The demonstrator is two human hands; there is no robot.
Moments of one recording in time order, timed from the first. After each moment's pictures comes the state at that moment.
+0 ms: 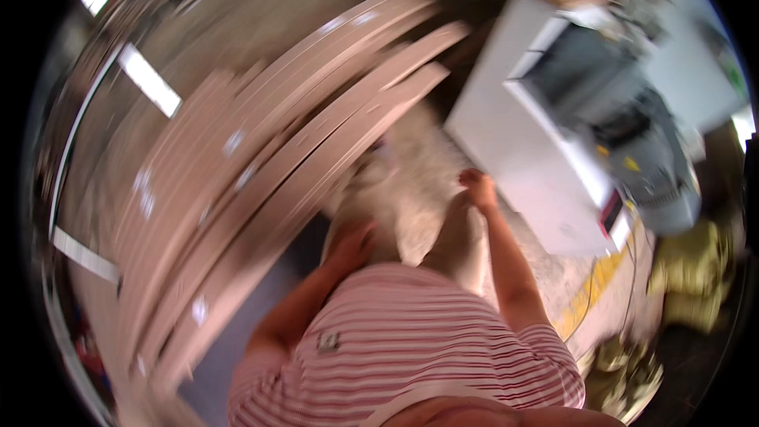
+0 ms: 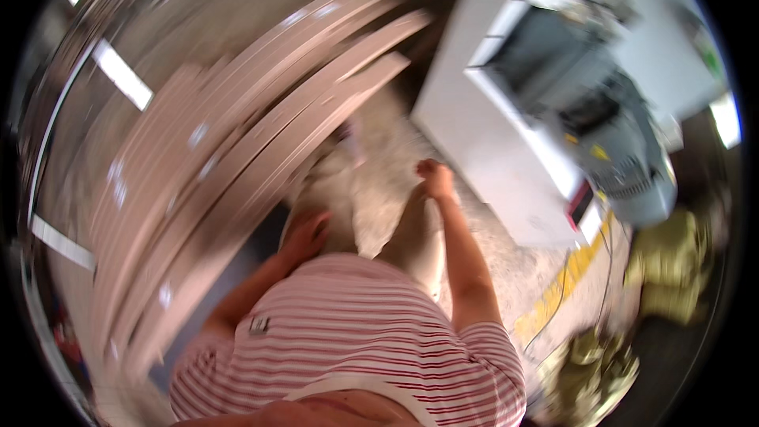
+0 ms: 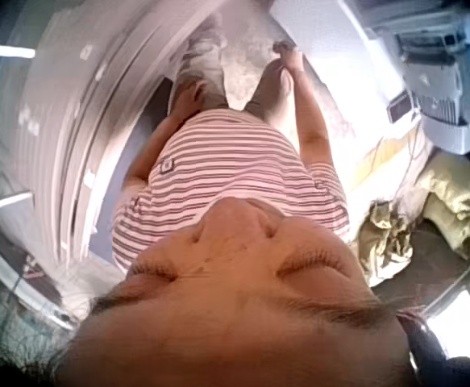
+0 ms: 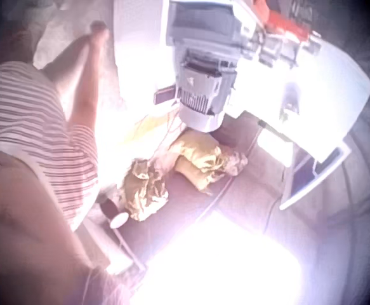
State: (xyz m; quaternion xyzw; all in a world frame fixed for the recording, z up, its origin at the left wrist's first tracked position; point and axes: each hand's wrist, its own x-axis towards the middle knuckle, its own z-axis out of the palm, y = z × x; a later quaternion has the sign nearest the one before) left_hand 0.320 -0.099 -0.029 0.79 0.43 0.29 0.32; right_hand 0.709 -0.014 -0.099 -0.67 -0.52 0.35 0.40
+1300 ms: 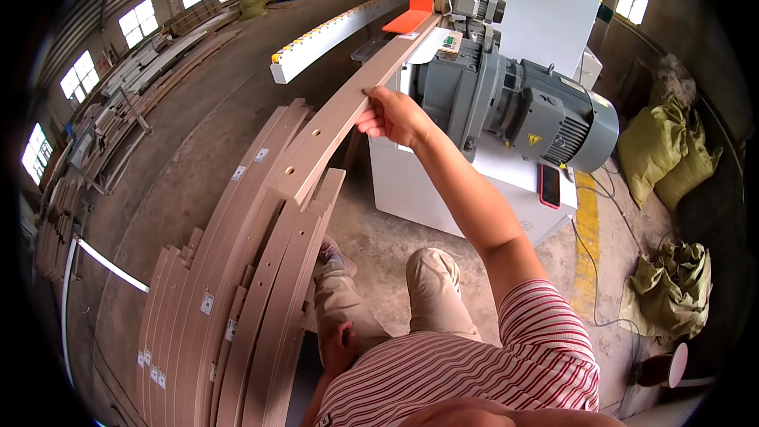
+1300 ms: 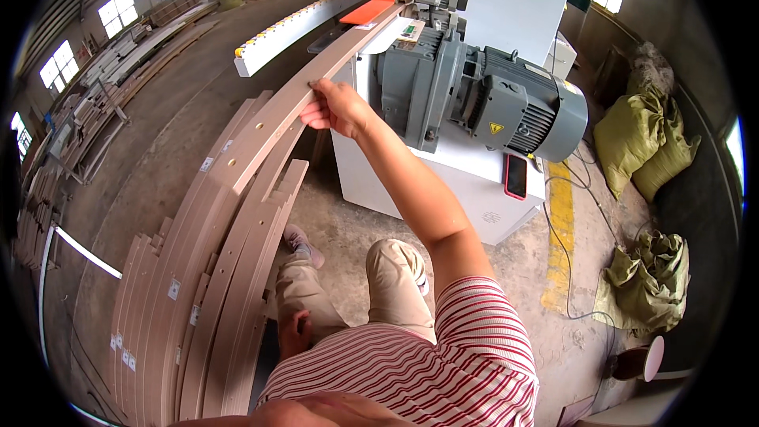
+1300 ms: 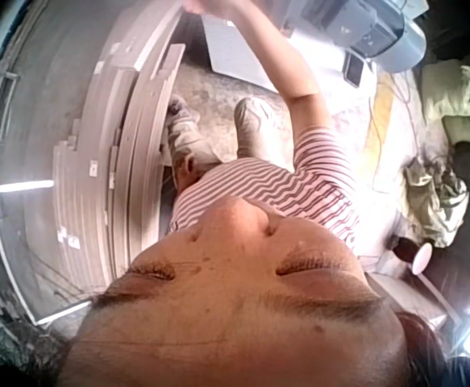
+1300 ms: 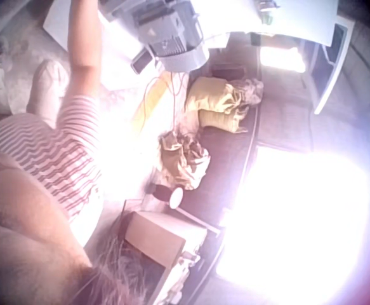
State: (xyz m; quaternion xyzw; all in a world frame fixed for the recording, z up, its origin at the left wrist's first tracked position) left_hand 0.307 -0.091 -0.026 0.80 0.42 0.29 0.31; right_hand 0.677 0.107 0.304 -0.46 -0.35 0.54 0.61
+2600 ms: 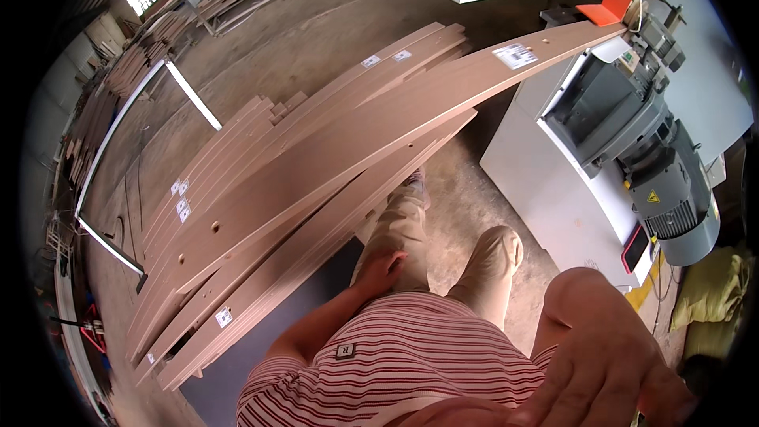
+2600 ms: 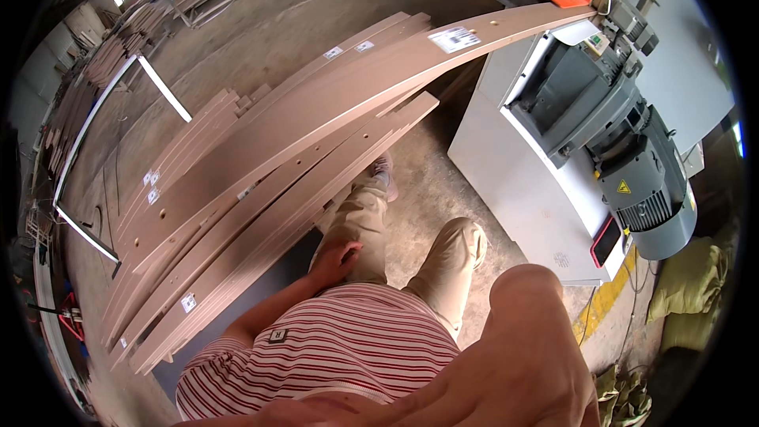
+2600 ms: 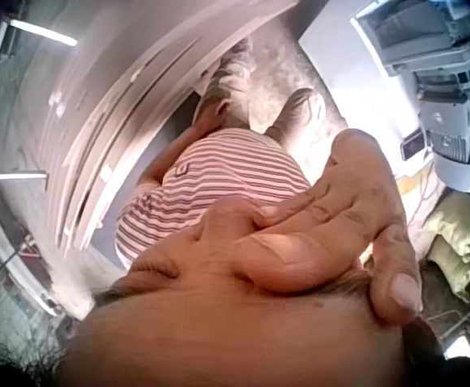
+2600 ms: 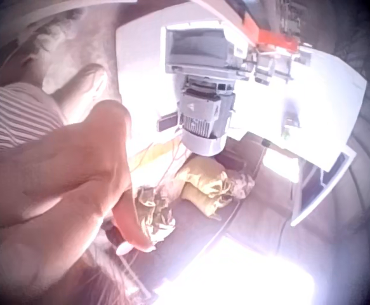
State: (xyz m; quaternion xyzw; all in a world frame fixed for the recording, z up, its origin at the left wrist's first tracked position) left_hand 0.311 -0.094 -0.021 0.79 0.45 0.25 0.34; right_hand 0.583 -0.148 0.361 0.22 -0.62 0.58 0.48
